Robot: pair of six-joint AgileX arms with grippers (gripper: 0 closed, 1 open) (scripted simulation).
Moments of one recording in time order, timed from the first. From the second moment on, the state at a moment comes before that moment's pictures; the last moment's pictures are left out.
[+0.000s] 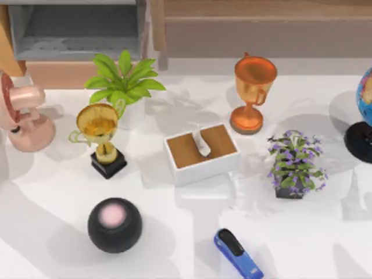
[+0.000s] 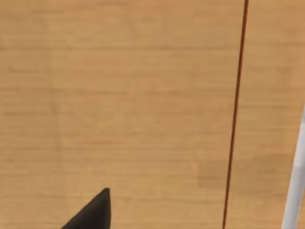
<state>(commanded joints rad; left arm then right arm) 0.40 2.31 1.17 1.14 0.45 1.58 0.00 0.00 0.00 0.00 0.00 0.00</state>
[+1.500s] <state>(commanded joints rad) 0.39 2.33 1.21 1.11 0.44 1.58 0.00 0.00 0.00 0.00 0.00 0.00</state>
